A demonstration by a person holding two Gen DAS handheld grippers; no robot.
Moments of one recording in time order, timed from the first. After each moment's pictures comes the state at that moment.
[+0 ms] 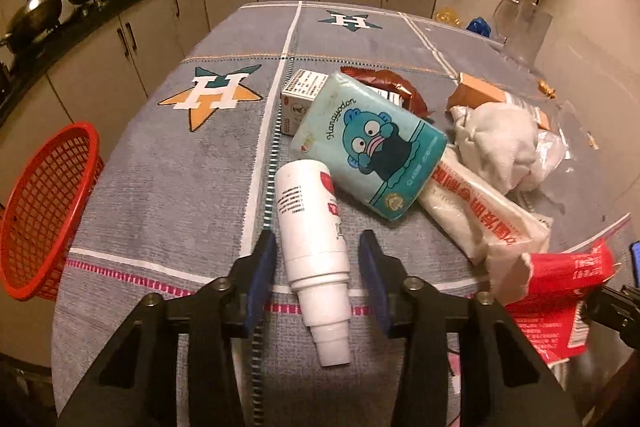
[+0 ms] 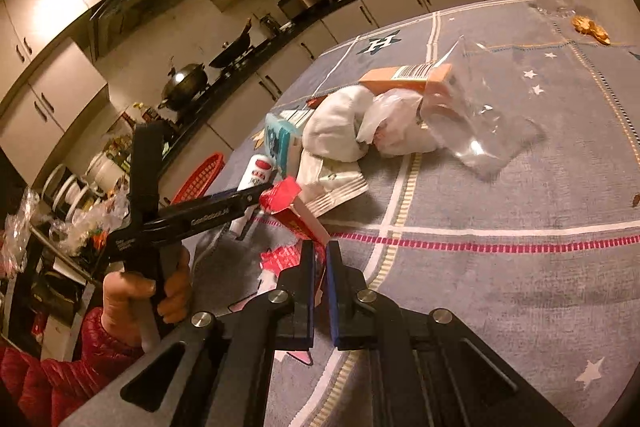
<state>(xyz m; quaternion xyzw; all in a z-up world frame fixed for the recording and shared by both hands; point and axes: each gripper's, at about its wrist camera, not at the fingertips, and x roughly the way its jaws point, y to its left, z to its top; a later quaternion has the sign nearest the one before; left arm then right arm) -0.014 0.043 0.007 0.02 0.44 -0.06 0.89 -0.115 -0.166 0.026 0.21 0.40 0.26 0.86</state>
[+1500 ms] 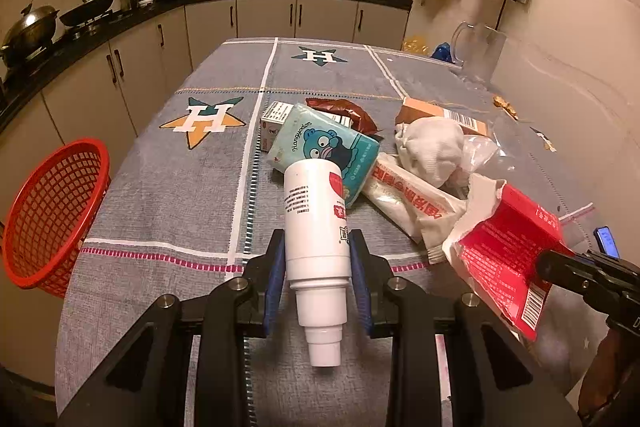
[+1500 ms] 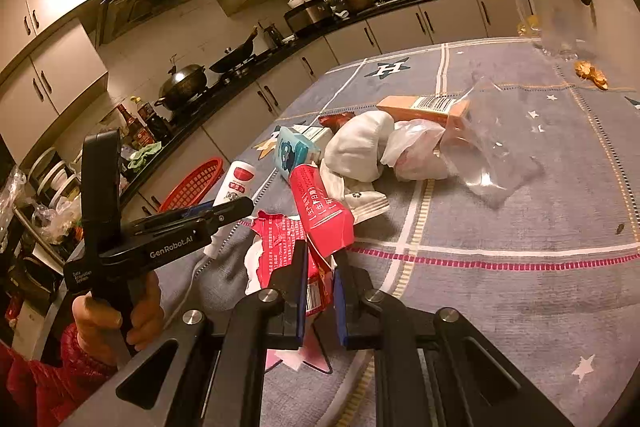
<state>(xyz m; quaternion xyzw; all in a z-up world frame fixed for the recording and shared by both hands) -0.062 0.047 0.038 0.01 0.39 -0.12 0.91 -0.127 -0.140 0.047 0.17 0.36 0.23 0.89</state>
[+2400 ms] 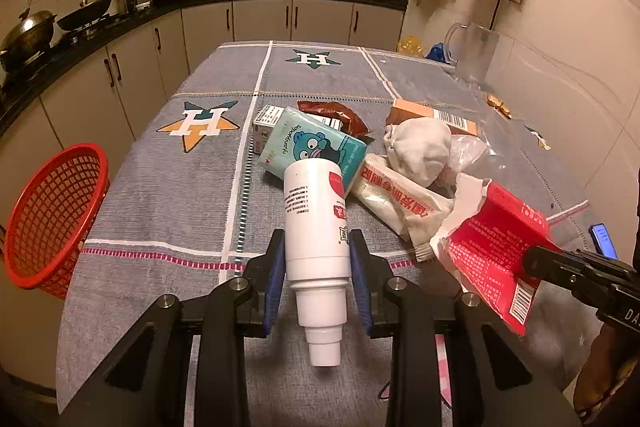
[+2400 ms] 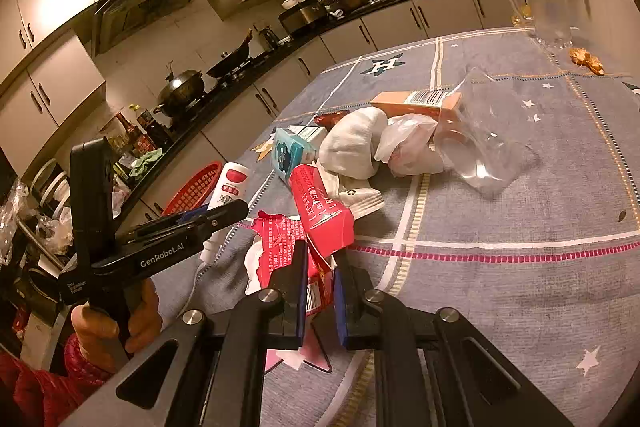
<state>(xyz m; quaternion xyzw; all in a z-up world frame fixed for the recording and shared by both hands) -0.066 0.042 0.042 0.01 0.39 -0.12 0.91 -0.125 -0.145 0.045 0.19 0.37 0.23 0.88</state>
